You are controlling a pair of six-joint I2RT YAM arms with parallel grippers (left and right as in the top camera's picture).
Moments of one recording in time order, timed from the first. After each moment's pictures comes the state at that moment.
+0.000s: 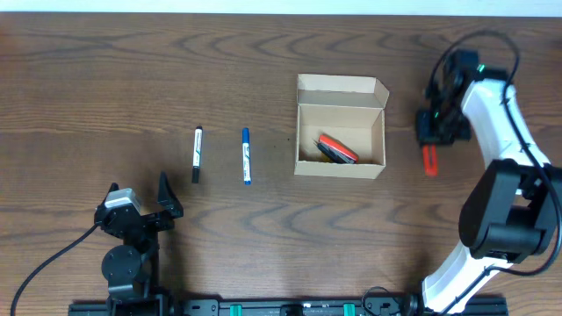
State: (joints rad) left arm 0.08 0.01 0.02 -0.11 -0.06 -0.17; right arm -0.12 1.94 1.58 -1.19 0.04 -0.04
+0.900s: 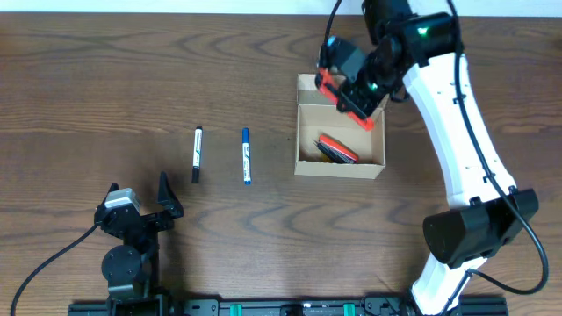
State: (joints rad) left arm 0.08 0.01 0.02 -0.11 -0.06 -0.17; right arm 0.29 1.94 2.06 -1.47 -0.25 -0.60
